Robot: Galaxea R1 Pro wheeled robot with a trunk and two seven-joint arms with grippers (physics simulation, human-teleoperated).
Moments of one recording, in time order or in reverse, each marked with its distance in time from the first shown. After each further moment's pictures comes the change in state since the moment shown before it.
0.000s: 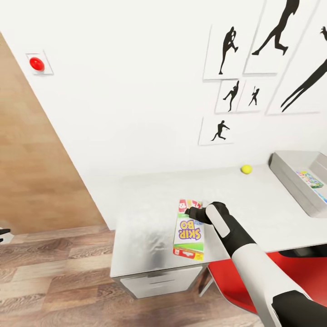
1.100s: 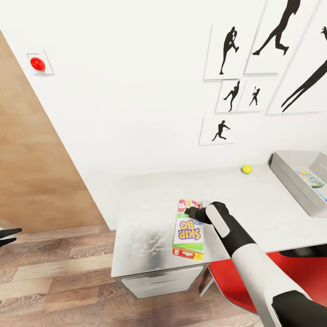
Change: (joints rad) left arm 0.000 -0.059 0.006 0.001 0.007 -0.001 0.000; right arm 0.000 0.000 0.000 0.000 0.000 -0.004 0.008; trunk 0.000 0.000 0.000
